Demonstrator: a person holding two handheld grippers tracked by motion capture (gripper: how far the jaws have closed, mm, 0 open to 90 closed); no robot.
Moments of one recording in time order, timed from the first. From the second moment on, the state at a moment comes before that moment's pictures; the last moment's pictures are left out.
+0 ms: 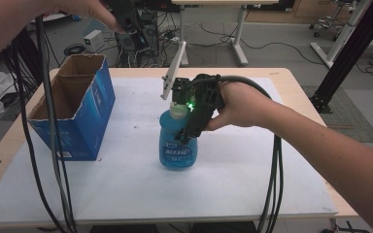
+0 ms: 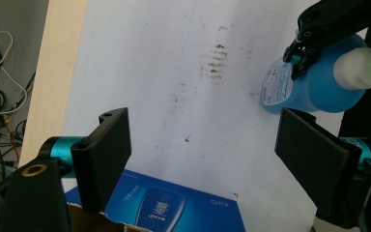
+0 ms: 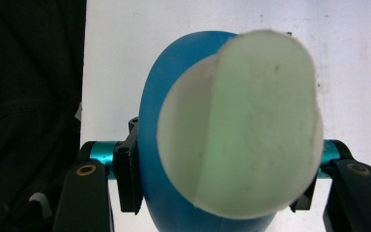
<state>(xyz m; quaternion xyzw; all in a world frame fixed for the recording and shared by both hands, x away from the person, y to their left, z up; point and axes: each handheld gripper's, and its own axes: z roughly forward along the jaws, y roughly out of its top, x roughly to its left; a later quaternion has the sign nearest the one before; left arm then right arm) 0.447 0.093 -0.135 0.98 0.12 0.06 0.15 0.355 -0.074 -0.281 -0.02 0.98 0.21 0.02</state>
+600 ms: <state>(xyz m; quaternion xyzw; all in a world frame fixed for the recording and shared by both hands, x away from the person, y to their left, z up) 0.448 0.089 -0.137 0.98 0.12 0.06 0.15 0.357 -0.072 -0.301 -0.03 0.98 0.22 0.03</state>
